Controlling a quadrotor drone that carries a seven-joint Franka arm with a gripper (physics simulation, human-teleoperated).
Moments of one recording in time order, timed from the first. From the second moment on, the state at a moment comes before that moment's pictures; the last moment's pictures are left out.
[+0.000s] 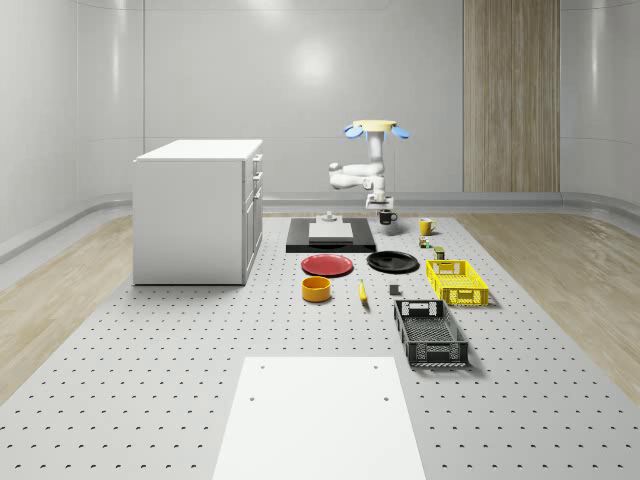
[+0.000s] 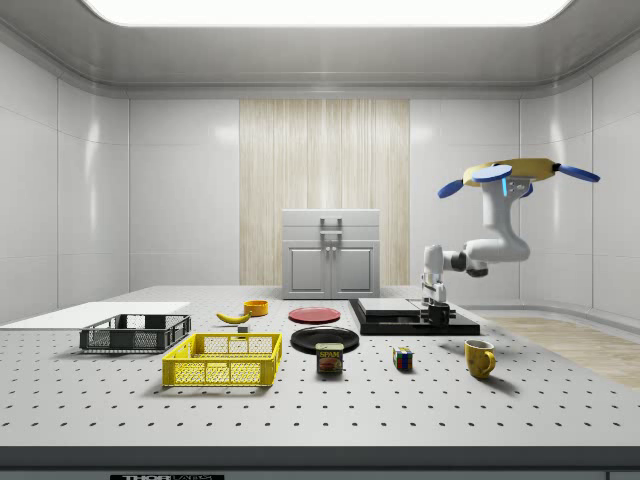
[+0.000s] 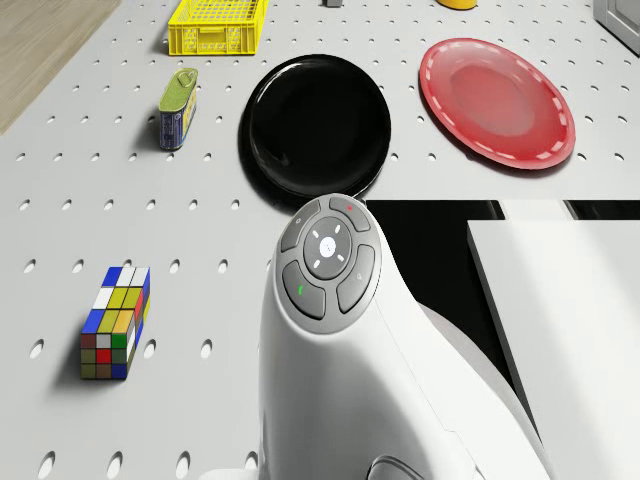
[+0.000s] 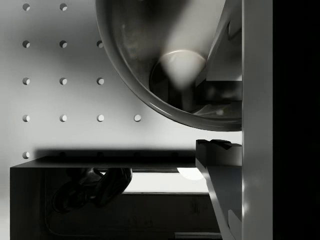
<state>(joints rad) -1.09 -1.43 1.35 -2.91 -1.82 1.49 1.65</state>
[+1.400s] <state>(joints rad) -1.11 -1.49 1.38 -2.91 -1.77 1.53 1.66</state>
